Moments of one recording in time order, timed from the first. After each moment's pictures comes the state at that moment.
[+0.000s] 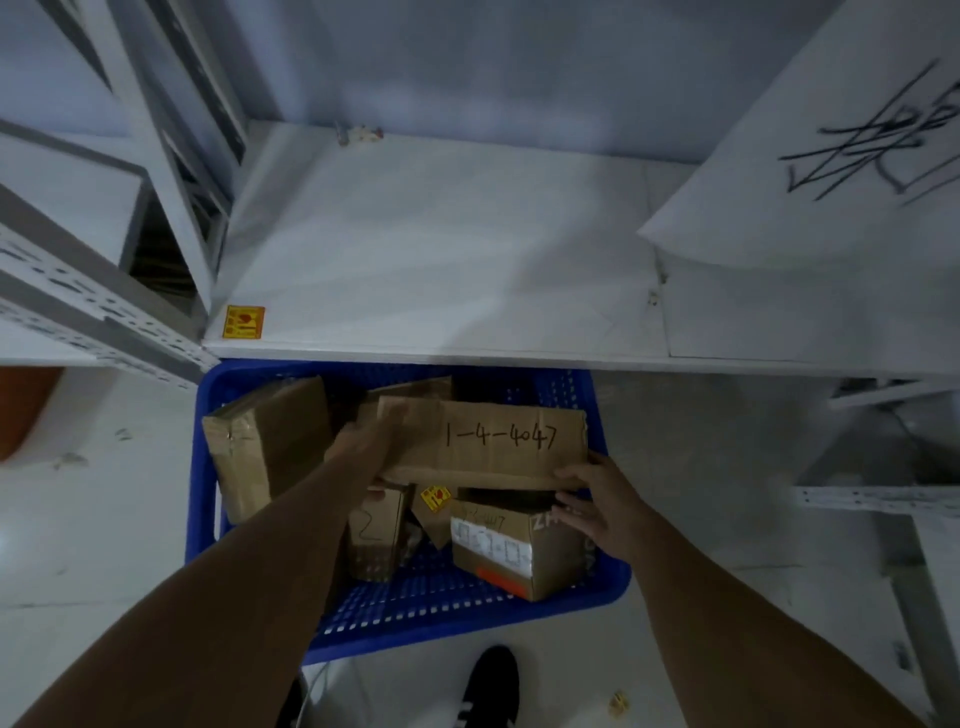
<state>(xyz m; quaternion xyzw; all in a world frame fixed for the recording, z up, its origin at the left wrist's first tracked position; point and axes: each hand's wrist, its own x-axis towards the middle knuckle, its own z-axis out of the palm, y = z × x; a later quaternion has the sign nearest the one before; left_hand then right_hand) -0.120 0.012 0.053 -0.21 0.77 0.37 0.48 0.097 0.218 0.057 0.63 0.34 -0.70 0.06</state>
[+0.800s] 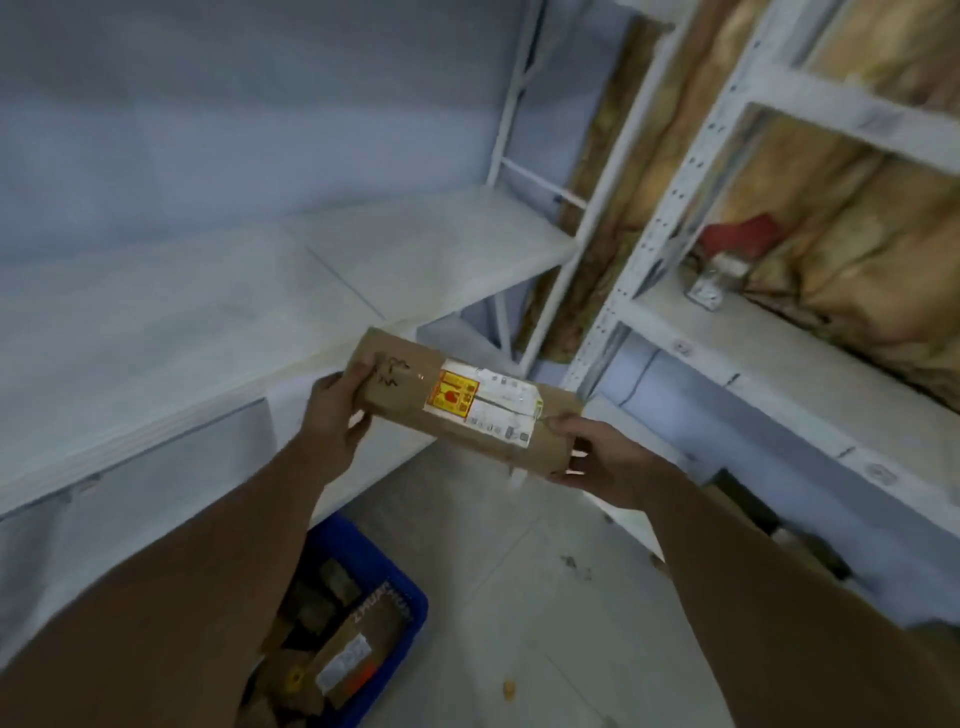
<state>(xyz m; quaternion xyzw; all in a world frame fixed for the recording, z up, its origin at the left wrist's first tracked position) 0.028 0.150 0.552 0.18 0.52 0.59 0.59 0.348 0.155 0.616 0.60 0.37 -0.65 -0.28</state>
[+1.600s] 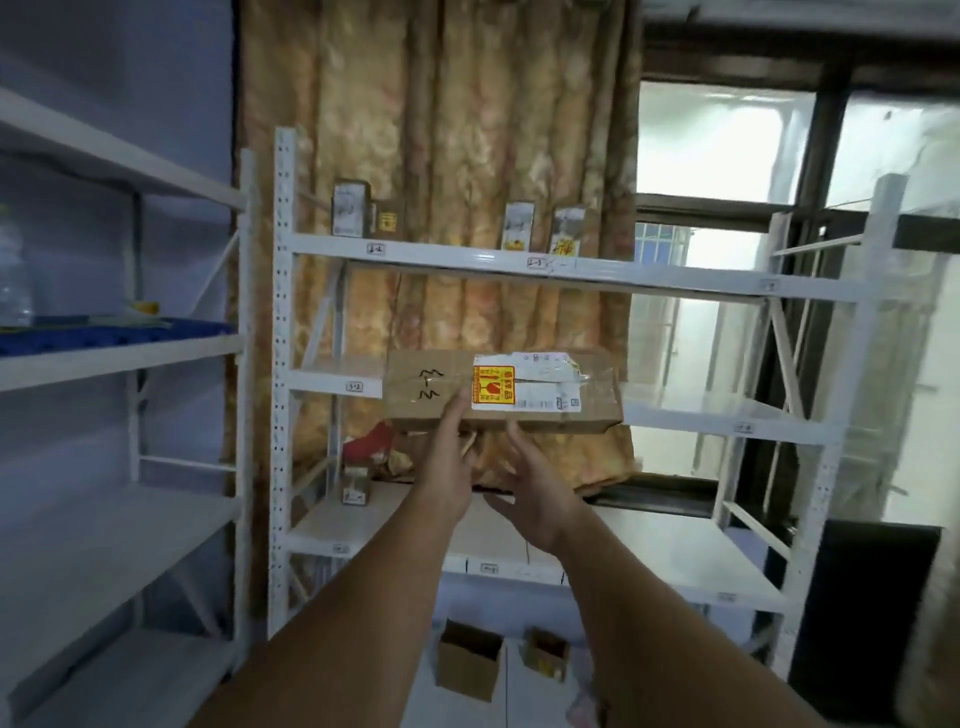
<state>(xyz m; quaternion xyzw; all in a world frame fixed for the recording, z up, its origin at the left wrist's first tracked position) 0.562 -0.044 0.967 0.37 0.13 0.52 0.76 0.657 -0.122 0.952 0.43 0.40 -0.45 -0.68</state>
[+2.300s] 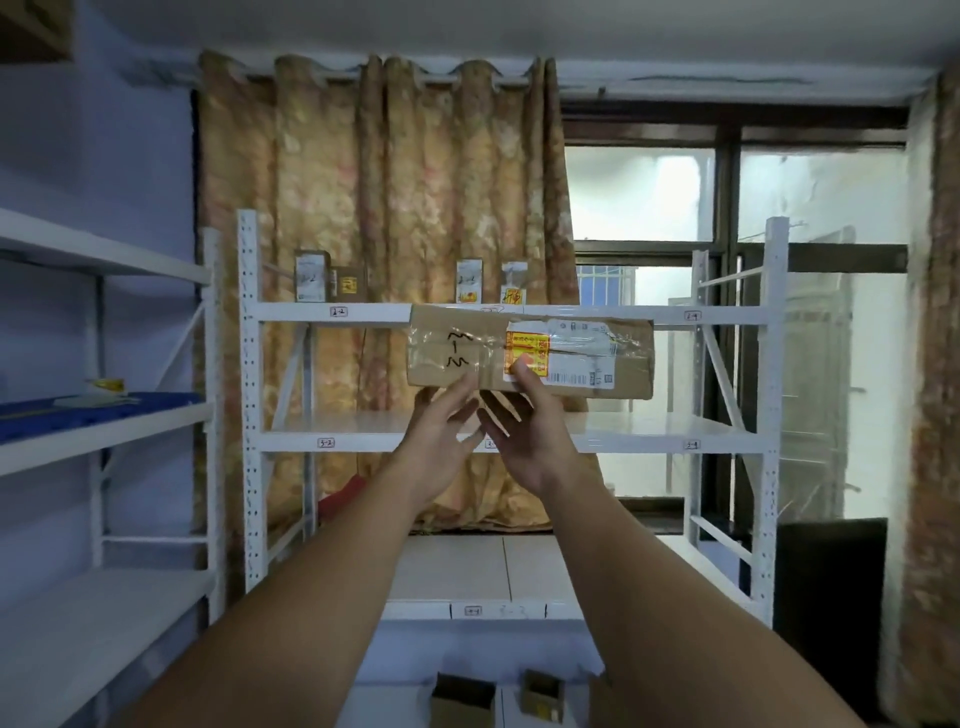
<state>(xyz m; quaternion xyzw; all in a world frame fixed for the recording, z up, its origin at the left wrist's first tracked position) 0.544 -0.104 1.063 0.50 0.02 0.43 0.75 0.648 -0.182 1.065 0.27 0.38 -0.37 -0.80</state>
